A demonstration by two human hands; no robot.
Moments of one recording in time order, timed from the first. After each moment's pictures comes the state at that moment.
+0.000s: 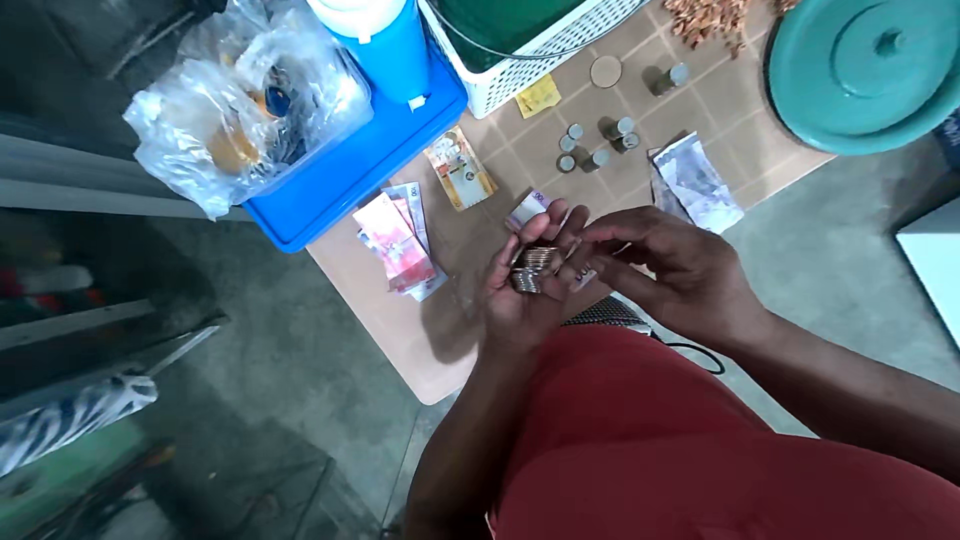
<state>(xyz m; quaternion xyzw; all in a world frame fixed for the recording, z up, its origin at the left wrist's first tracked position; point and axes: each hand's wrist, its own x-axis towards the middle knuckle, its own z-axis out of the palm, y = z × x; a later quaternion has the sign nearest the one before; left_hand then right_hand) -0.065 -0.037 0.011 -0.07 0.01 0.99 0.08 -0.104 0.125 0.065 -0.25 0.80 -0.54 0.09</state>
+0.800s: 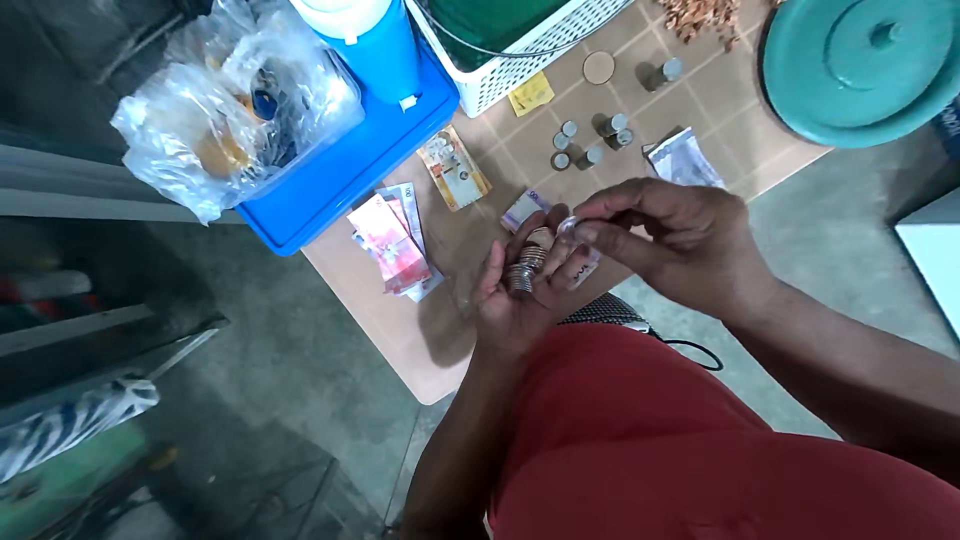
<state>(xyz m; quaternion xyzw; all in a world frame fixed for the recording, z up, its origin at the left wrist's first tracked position) -0.059 -0.045 0.014 -0.12 0.01 0.98 0.13 -0.130 0.118 0.080 -0.26 0.80 -0.54 0.08</state>
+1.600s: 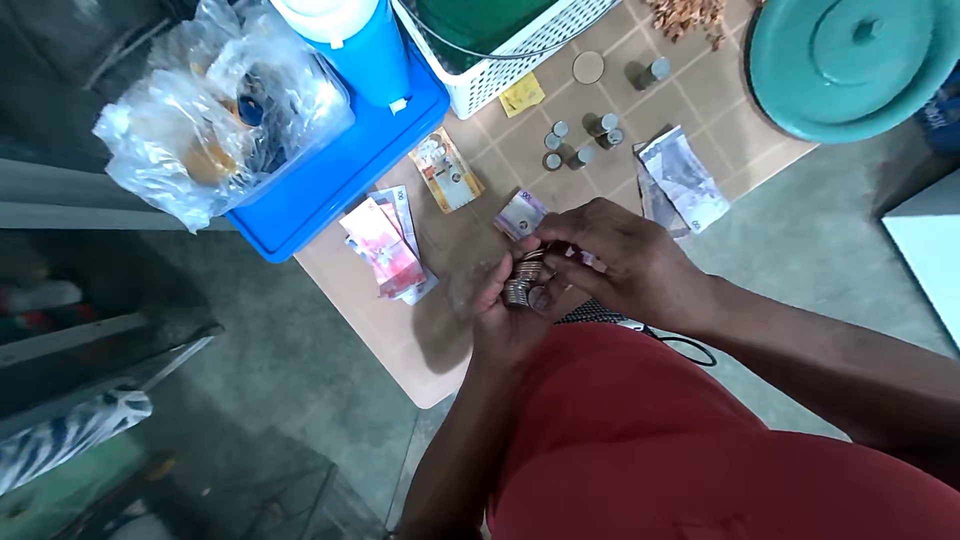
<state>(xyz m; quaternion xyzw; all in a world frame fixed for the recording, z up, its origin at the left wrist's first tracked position) -0.050 -0.041 0.012 -0.15 0.03 0.98 0.12 -0.120 0.109 0.059 -0.36 0.85 -0.38 0.02</state>
